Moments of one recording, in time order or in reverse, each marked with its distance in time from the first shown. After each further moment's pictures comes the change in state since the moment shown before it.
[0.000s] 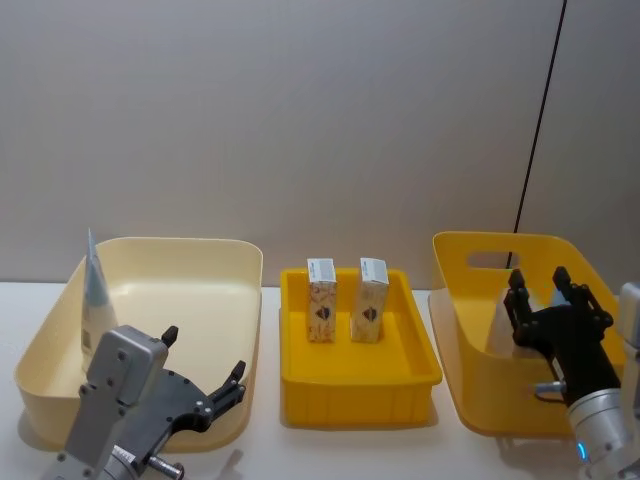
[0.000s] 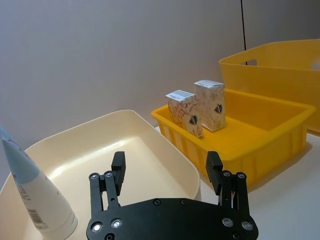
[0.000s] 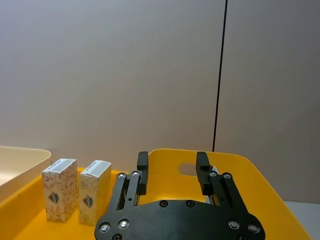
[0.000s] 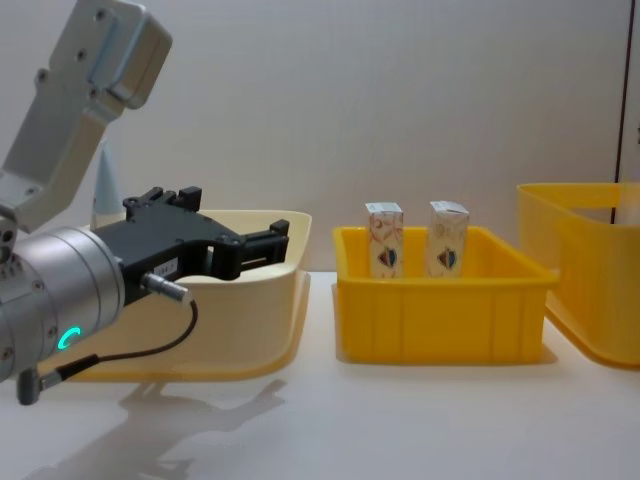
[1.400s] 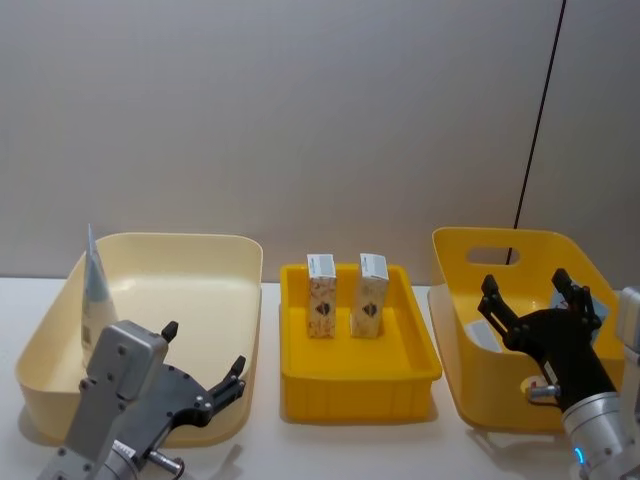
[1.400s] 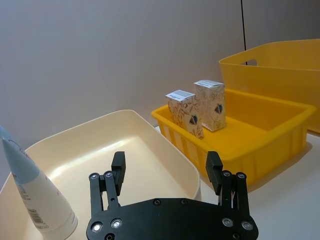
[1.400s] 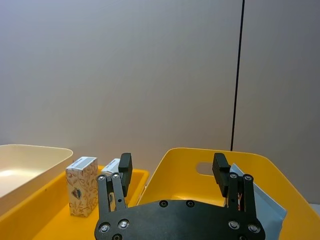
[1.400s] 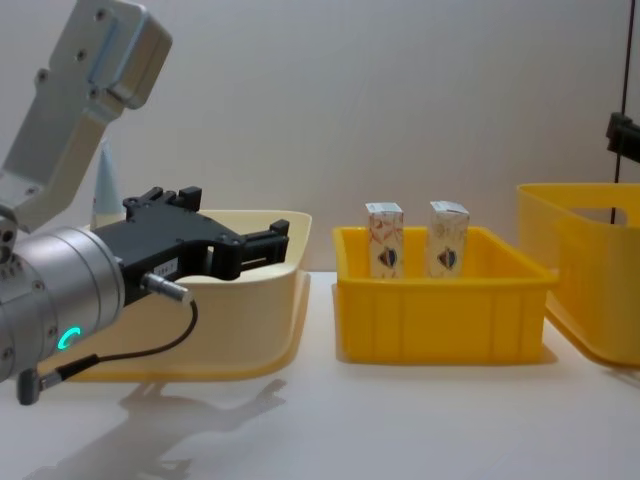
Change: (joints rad) left arm 0.000 0.000 0.000 0.000 0.000 0.000 0.000; right arm -0.017 -0.001 0.008 -0.004 0.046 -0.011 0.083
